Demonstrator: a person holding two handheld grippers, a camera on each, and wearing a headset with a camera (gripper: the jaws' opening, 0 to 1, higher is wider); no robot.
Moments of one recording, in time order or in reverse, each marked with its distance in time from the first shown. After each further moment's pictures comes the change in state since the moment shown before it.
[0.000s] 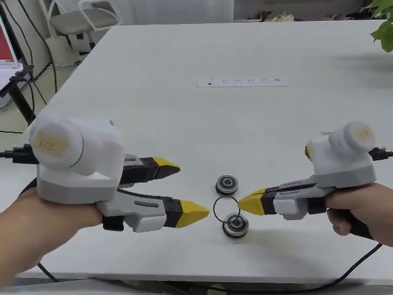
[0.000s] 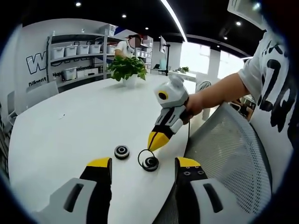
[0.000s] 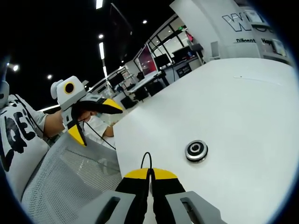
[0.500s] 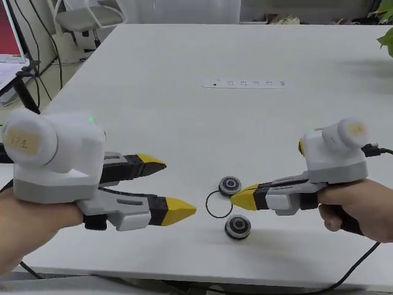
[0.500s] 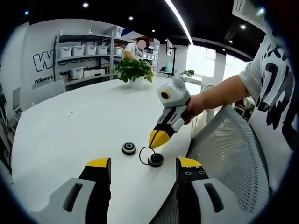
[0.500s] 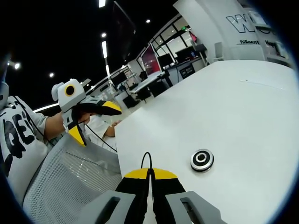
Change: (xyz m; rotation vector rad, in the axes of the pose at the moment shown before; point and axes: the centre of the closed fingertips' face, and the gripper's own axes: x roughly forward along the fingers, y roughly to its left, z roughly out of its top) left arm -0.022 0.012 -0.008 -0.034 -0.016 0.050; right arm 0.013 0.003 0.012 -0.020 0.008 0.017
